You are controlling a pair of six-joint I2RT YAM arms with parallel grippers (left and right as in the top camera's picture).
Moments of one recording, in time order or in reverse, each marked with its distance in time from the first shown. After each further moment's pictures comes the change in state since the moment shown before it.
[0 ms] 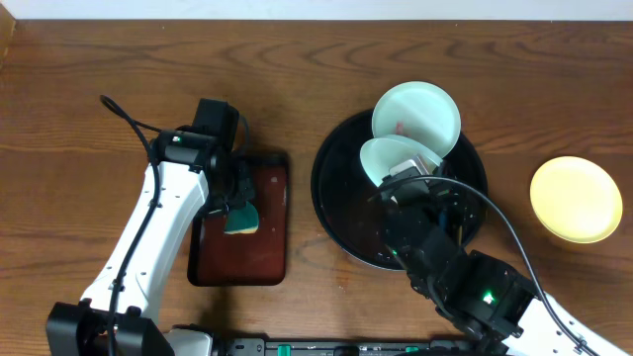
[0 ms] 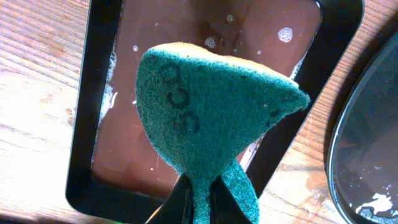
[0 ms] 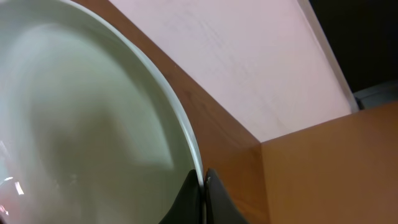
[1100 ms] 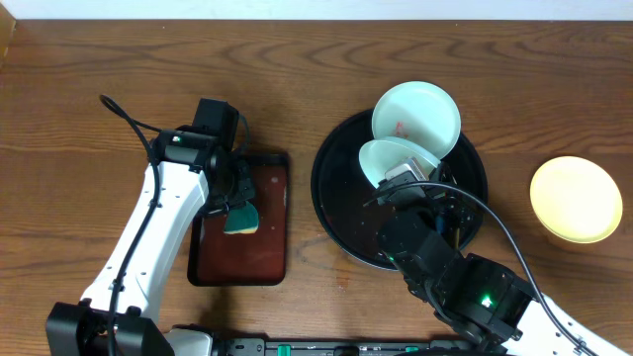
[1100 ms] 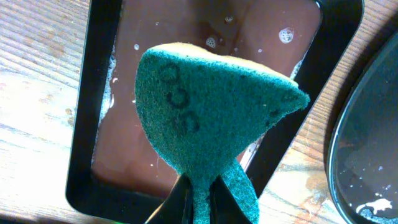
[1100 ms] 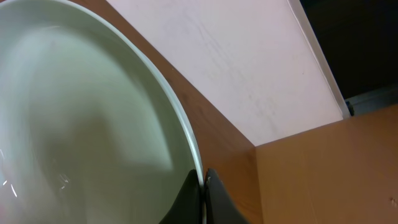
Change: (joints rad) left arm 0.000 0.000 0.000 0.000 0.000 0.000; right arm 0.029 0.000 0.000 0.001 0.029 -0.018
